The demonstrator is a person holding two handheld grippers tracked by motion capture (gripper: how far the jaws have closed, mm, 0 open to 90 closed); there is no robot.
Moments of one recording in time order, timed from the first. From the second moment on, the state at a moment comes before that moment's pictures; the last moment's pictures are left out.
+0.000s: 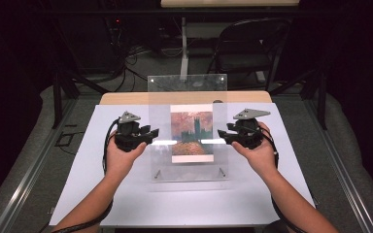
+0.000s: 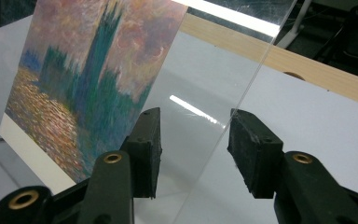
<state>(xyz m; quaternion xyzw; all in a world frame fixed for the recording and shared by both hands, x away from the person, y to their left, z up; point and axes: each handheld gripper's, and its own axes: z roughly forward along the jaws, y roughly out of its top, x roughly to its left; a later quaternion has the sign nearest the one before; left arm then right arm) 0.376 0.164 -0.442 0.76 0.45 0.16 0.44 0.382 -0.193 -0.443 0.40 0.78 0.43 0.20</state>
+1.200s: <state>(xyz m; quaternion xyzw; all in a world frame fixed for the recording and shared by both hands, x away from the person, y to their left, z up) 0.314 0.184 -0.442 0.75 0.40 0.15 0.50 0.319 -0.207 -0.436 0.37 0.78 0.46 0.22</state>
